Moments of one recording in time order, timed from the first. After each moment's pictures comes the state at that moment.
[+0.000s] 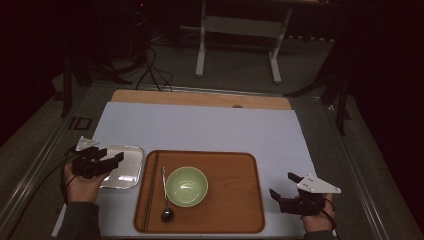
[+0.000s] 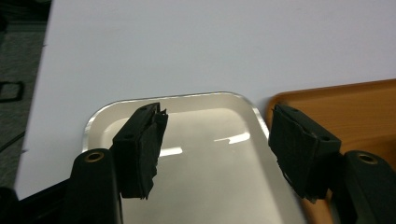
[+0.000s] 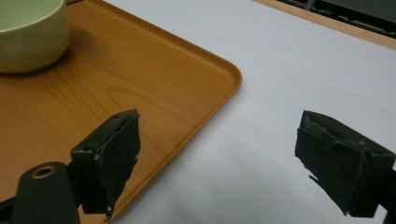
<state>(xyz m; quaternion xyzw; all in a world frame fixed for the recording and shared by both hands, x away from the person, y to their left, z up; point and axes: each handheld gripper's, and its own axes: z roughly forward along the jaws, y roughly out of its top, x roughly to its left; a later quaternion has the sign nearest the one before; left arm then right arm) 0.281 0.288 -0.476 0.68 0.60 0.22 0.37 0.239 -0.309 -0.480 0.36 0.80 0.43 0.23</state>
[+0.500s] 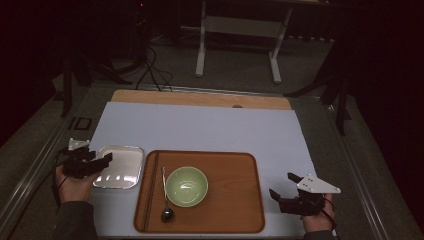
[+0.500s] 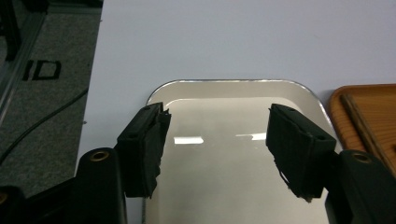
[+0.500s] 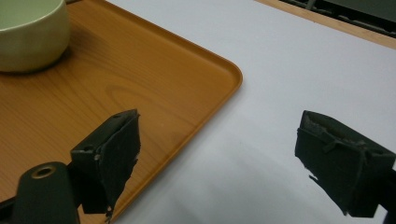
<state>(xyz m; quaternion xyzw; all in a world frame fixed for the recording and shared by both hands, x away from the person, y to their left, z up) 0.284 0.313 -0.488 0.66 0.64 0.23 0.33 0.239 -0.309 -0.481 0.35 0.80 0.42 0.23</state>
